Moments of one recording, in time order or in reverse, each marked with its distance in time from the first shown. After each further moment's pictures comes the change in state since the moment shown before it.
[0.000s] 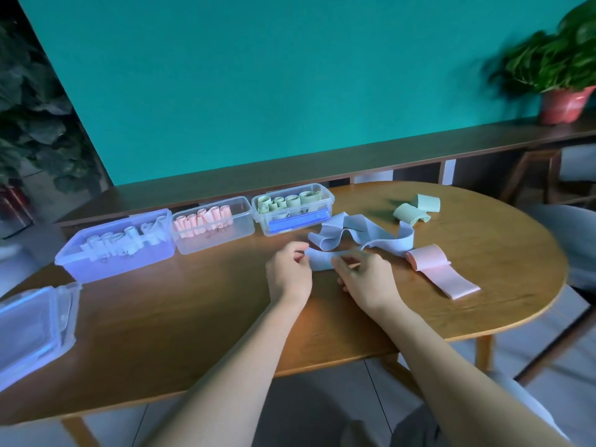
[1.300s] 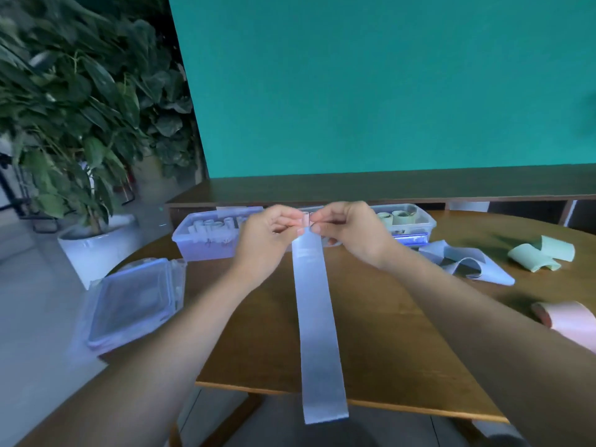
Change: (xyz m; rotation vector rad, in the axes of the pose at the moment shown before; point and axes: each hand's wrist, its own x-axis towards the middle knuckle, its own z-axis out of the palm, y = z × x) left_hand 0.050 -0.024 -0.215 -0.202 0.055 0.269; right_hand 0.065 -0.164 0.096 0.332 -0.487 -0.330
